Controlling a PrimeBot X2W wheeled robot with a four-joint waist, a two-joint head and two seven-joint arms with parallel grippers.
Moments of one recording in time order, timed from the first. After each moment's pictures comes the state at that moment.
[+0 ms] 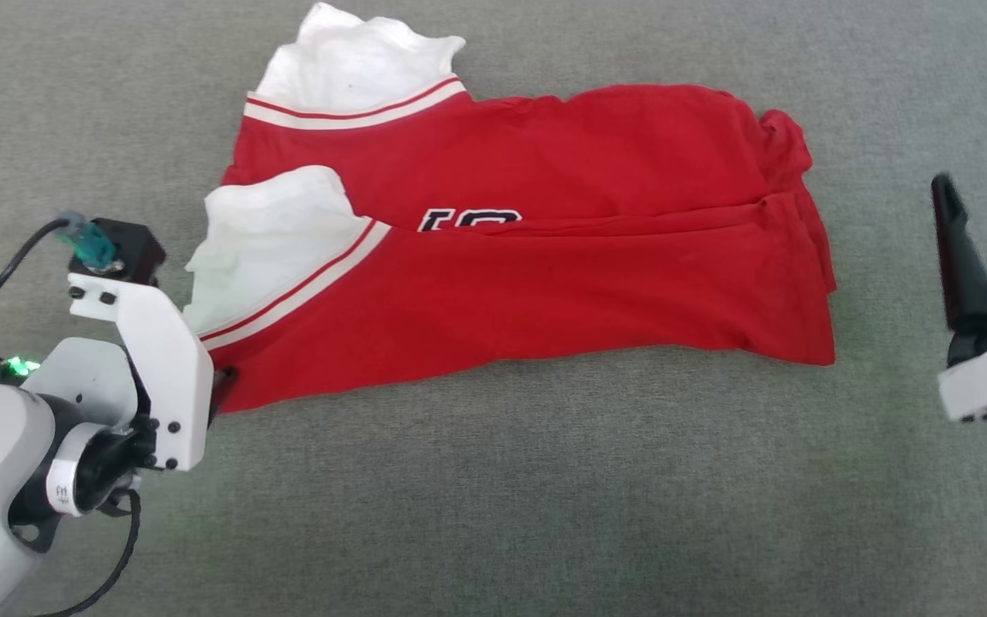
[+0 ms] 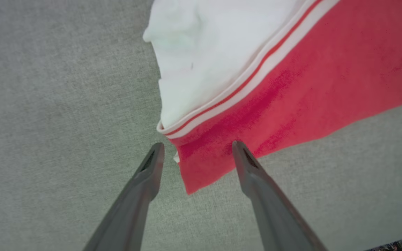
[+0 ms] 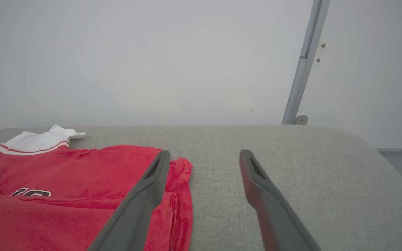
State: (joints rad) left arm -0.59 0.87 -0.69 -0.08 -0.92 0.36 0.86; right arm -0.28 -0.27 -0.12 -0.10 0.39 0.13 0.16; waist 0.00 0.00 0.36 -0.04
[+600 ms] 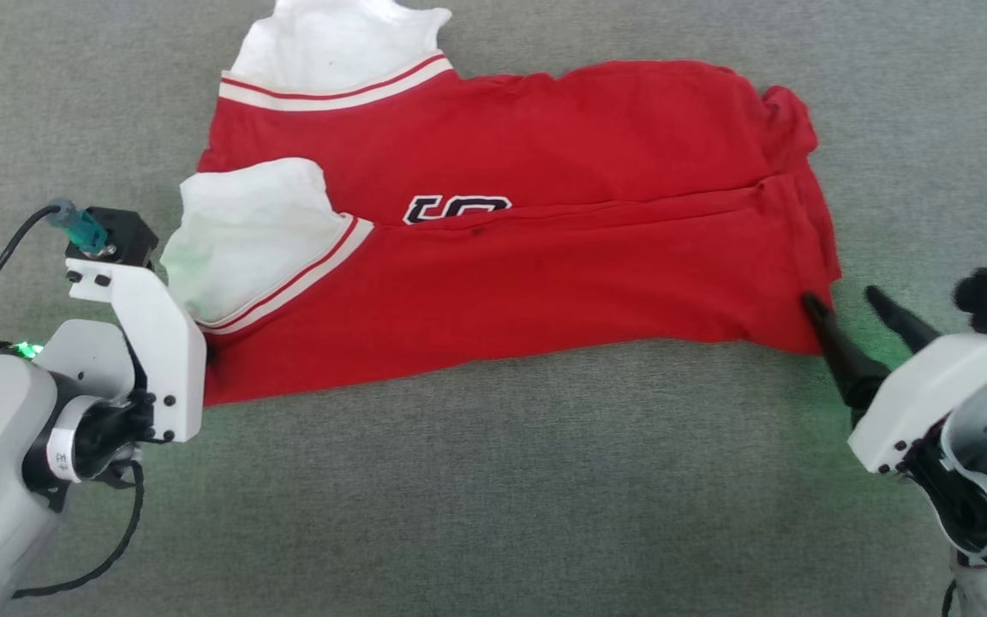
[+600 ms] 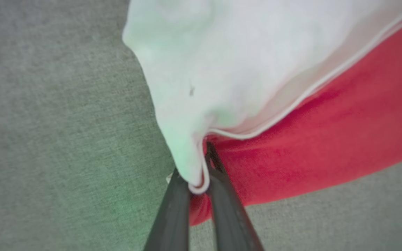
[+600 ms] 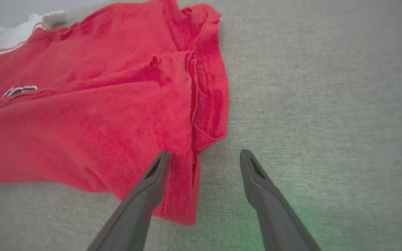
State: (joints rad) left arm -0.63 0.78 -0.69 0.14 -0.95 0.25 0.79; right arm -0.24 -0.21 -0.05 -0.01 0.46 0.13 0.47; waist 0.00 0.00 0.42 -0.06
